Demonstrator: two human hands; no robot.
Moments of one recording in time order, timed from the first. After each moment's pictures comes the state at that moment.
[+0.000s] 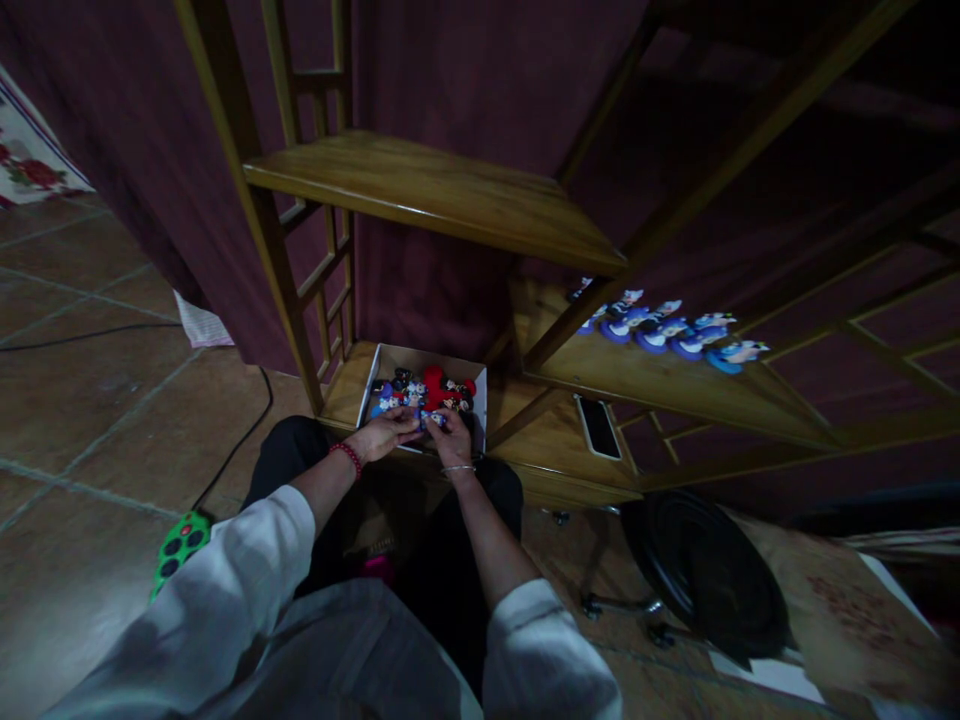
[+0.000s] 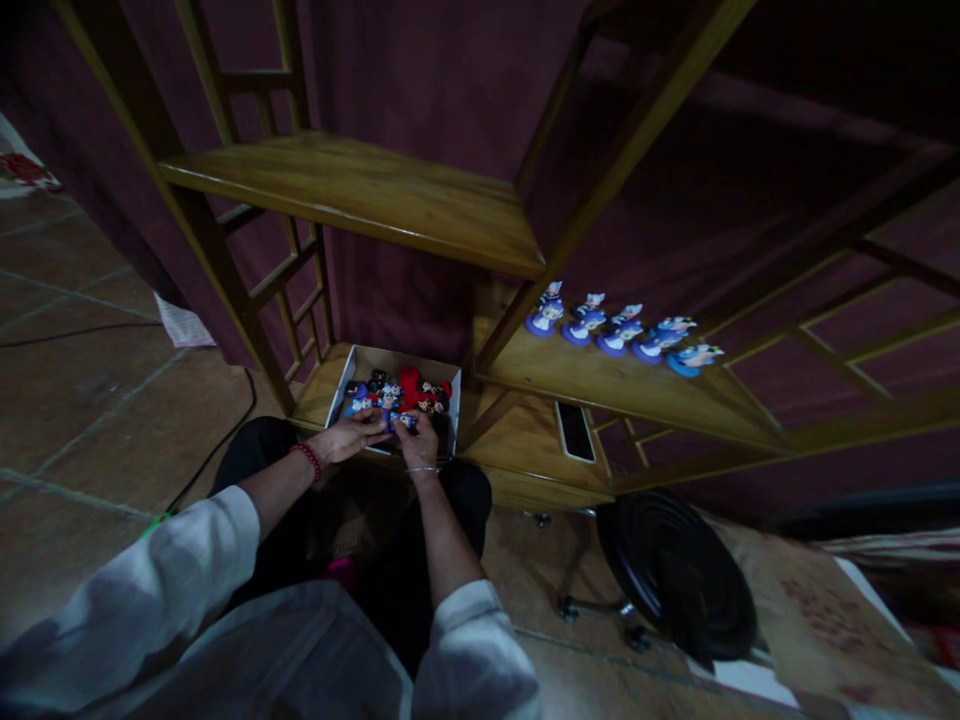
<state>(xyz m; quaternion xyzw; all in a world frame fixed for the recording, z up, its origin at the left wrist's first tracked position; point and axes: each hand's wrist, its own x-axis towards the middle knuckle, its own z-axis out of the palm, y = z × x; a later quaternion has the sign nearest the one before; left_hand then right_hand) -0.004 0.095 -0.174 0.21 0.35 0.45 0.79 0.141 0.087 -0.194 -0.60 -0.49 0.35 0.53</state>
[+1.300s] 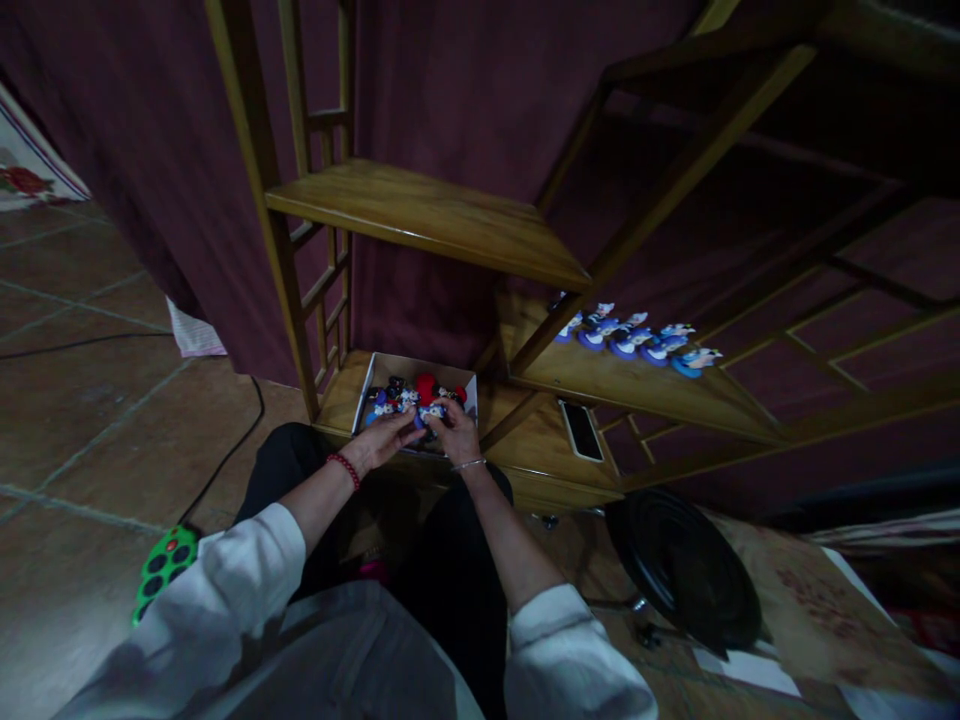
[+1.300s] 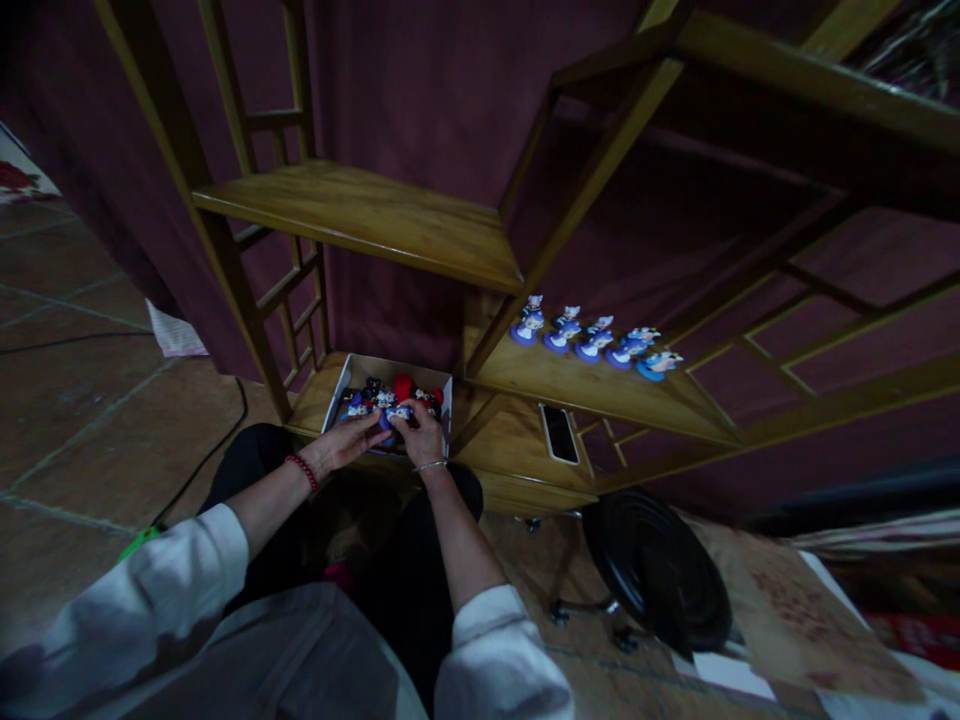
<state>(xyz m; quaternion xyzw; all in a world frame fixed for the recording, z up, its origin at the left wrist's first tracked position) 0.005 0.084 -0.132 0.16 0.34 0.47 0.80 0.158 0.091 -0.145 -0.52 -0.60 0.34 0.51</state>
